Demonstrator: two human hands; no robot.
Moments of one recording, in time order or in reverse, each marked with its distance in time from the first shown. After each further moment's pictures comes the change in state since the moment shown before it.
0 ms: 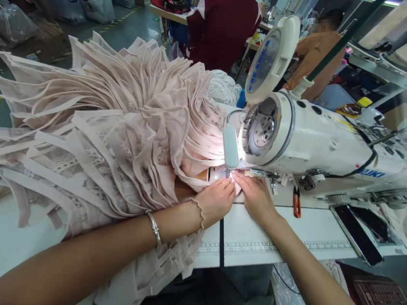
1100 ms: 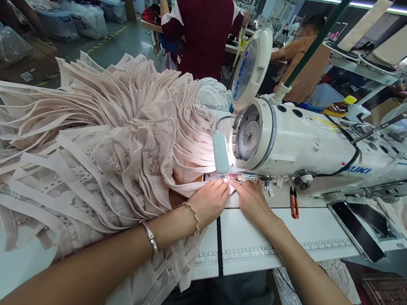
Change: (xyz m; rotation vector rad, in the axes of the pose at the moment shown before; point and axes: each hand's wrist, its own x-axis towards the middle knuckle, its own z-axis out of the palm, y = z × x) left_hand 0.006 -0.013 -0.006 0.060 -0.028 -0.010; right_hand 0.006 -0.006 0.004 -0.090 -0.032 0.123
